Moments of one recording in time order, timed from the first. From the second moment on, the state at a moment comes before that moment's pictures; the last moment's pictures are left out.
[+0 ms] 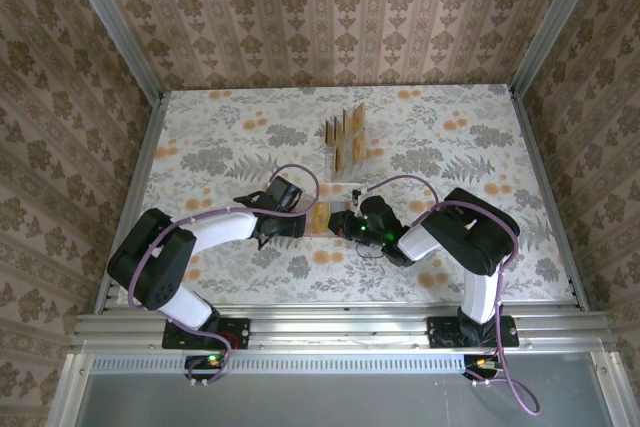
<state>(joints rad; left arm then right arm) -0.69 1.55 0.75 -0.33 -0.18 -0.41 0.71 1.87 0.55 0.84 -0.22 1.04</state>
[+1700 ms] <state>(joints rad) -0.69 1.55 0.74 -0.33 -0.18 -0.41 0.69 1.88 0.55 0.85 -0.24 1.05</state>
